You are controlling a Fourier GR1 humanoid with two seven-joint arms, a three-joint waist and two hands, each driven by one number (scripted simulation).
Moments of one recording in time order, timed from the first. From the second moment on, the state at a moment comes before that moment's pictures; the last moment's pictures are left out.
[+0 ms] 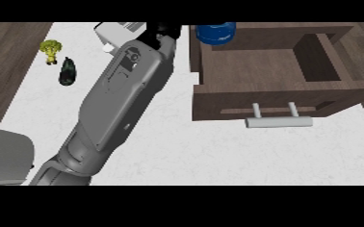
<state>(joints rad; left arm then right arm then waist) -1.11 0.00 -0.14 -0.99 0.34 0.55 0.13 0.40 -0.01 -0.68 -2.28 -0.53 0.46 0.28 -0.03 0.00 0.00</state>
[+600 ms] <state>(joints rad) -1.29 0.00 -0.25 -0.75 0.54 0.62 0.03 0.39 -0.02 -0.66 -2.29 -0.52 0.44 0.28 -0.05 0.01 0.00</state>
